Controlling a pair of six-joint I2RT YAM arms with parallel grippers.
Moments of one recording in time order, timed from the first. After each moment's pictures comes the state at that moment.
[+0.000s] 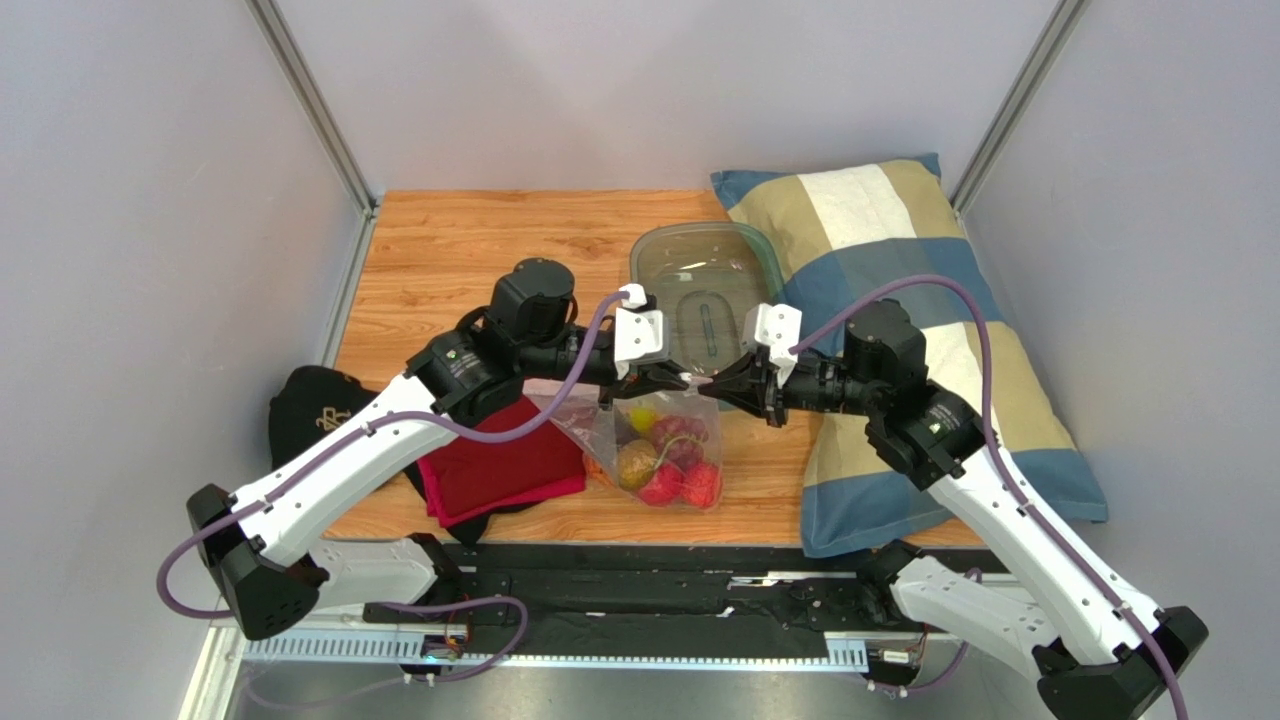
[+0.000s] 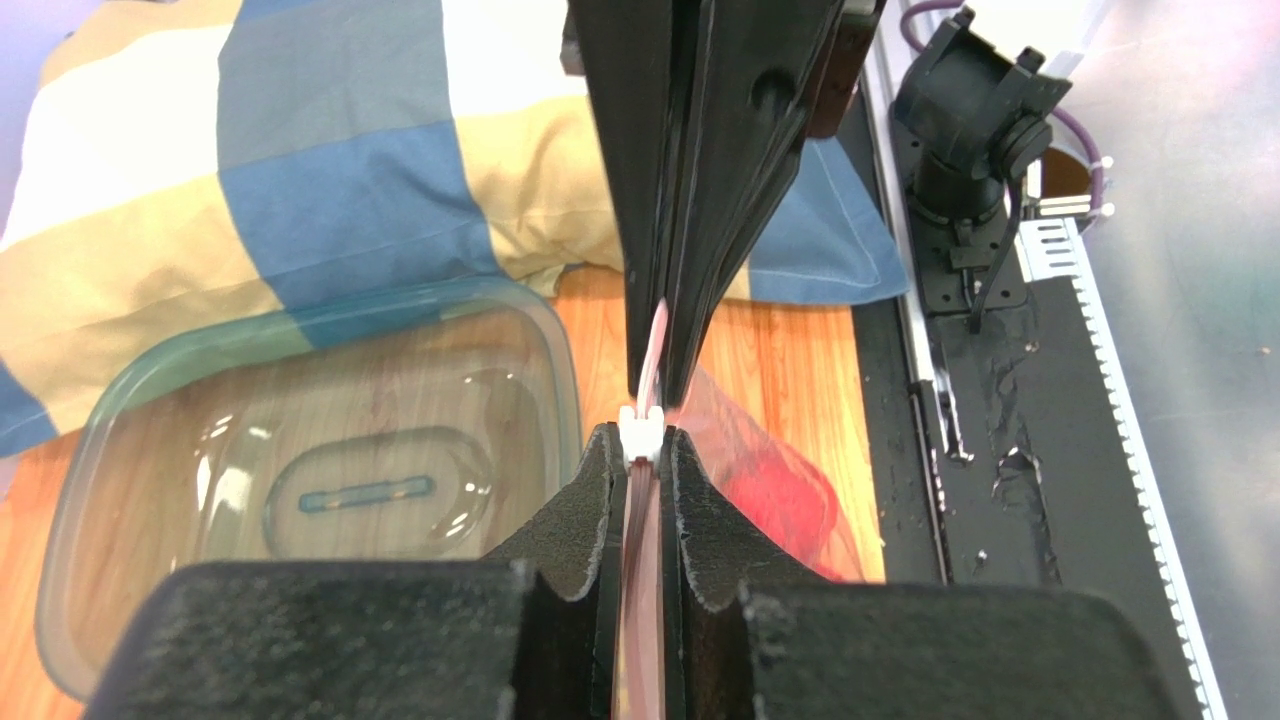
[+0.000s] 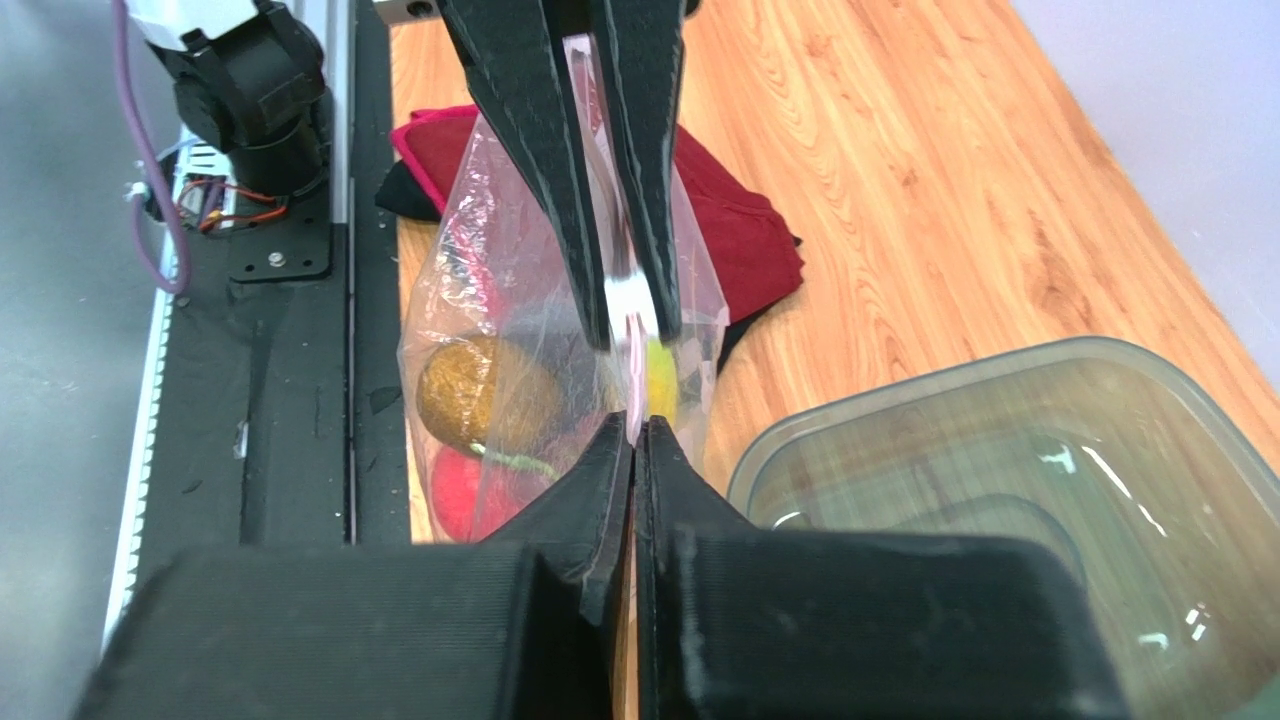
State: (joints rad) left arm -0.82 1.21 1.25 -0.39 0.68 0.42; right arm 0.60 0.90 0.98 -0.35 -0.72 -0.32
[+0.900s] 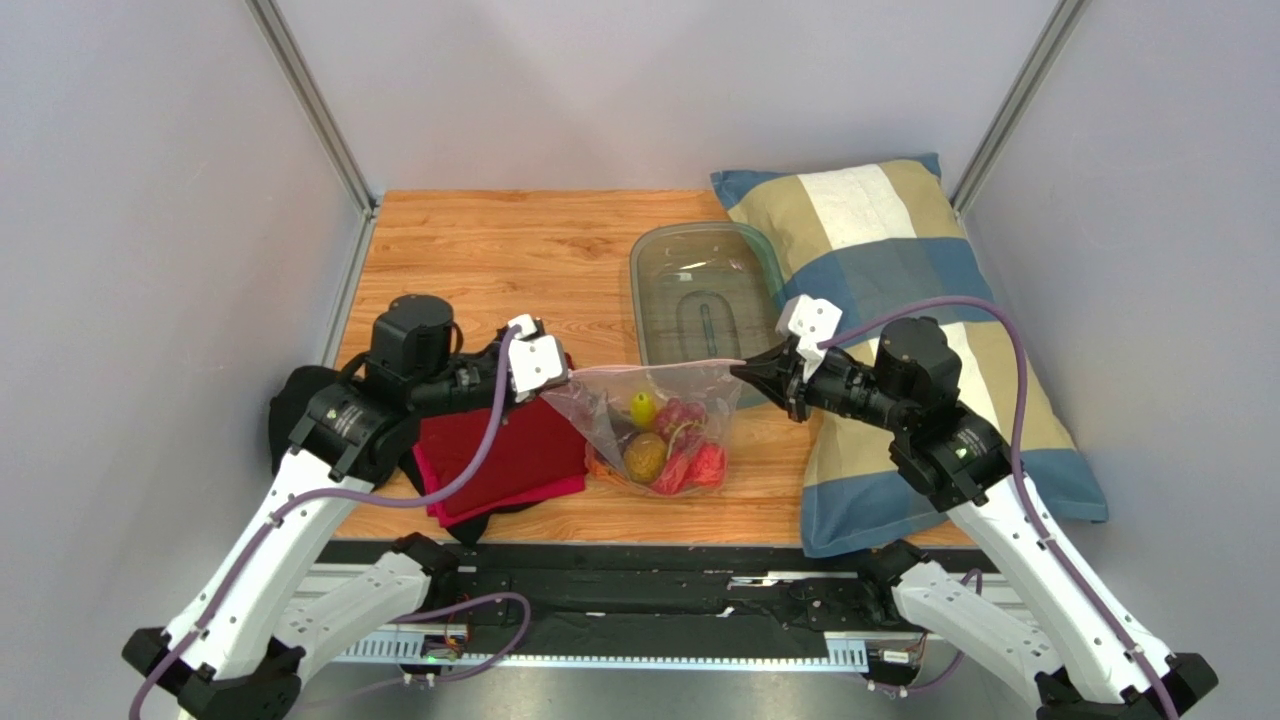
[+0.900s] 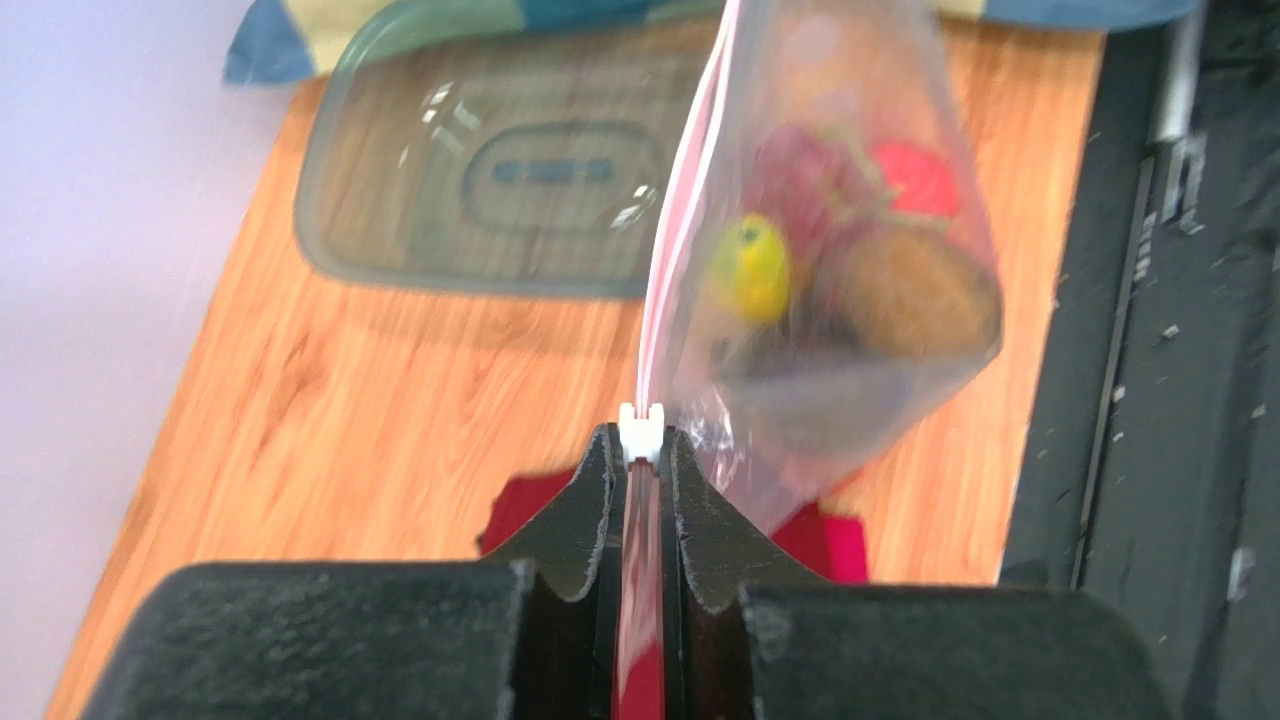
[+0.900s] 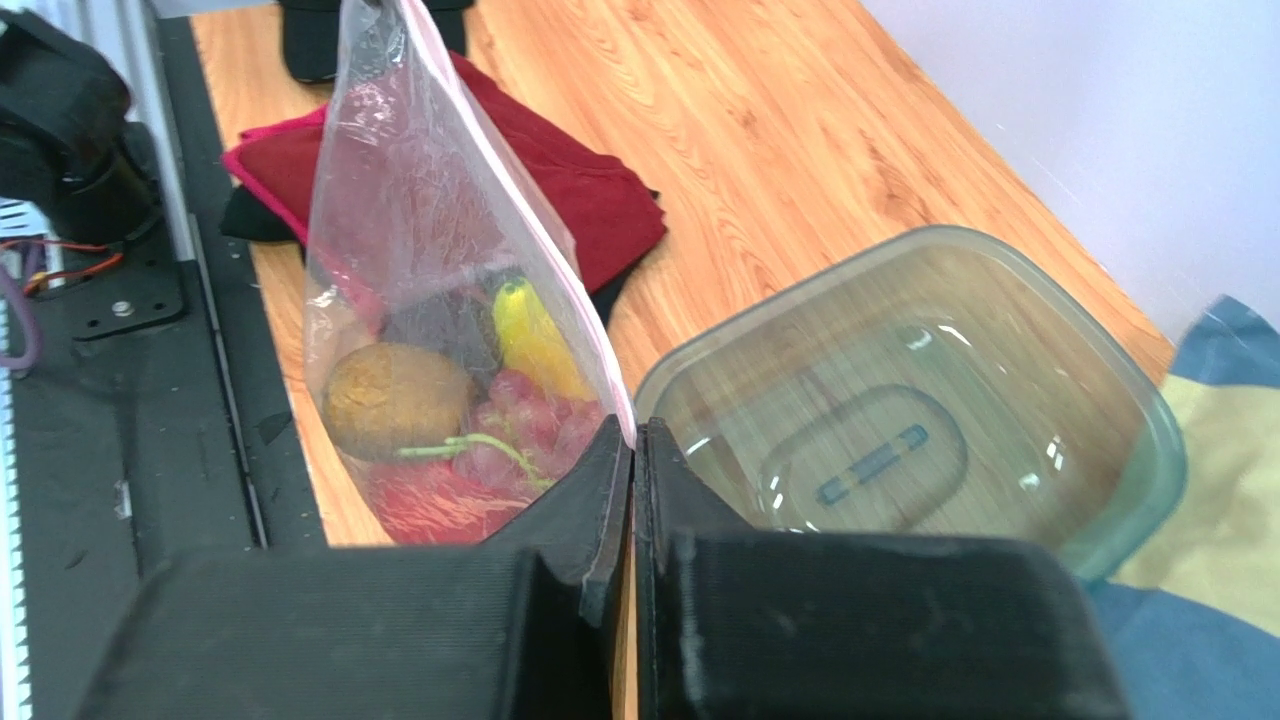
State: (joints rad) left arm -0.53 0.87 1.11 -0.72 0.56 0.64; right arm 0.53 0.78 0.92 -0.34 -0.55 -0.27
